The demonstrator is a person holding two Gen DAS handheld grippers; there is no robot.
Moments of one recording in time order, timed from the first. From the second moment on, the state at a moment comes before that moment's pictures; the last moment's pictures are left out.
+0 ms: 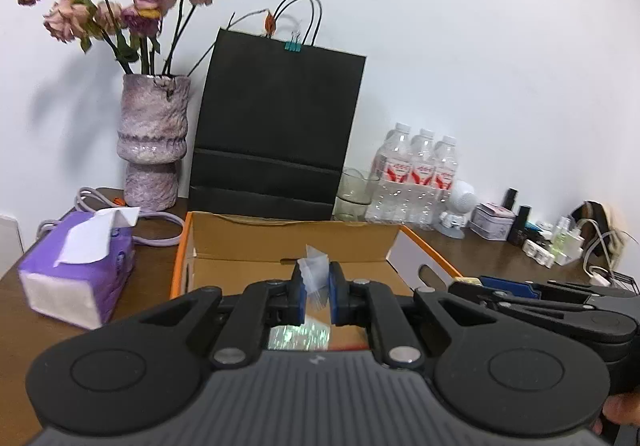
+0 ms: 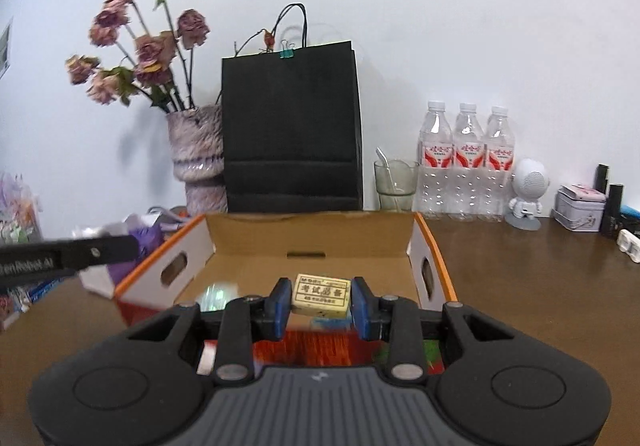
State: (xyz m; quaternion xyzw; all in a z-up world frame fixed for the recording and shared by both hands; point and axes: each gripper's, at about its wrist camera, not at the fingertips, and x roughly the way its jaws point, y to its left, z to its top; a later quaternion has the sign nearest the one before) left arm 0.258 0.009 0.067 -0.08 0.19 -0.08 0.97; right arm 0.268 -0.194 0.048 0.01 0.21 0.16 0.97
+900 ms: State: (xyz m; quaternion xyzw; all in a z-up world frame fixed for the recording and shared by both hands) left arm 0.349 0.011 0.010 -0.08 0.30 -0.04 0.95; right arm 0.374 -0.166 -0.002 -0.02 0.32 0.16 0.93
